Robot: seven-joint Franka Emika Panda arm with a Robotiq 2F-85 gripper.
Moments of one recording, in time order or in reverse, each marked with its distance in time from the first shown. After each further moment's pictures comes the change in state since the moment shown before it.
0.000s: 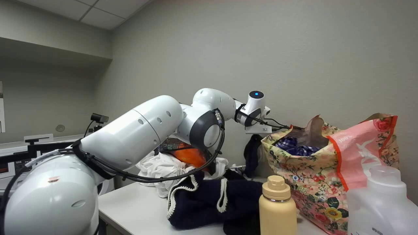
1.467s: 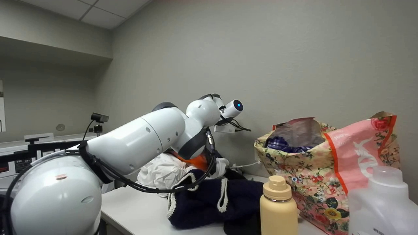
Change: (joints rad) arm 0.086 0.147 0.497 0.095 0.138 -0.147 -0.412
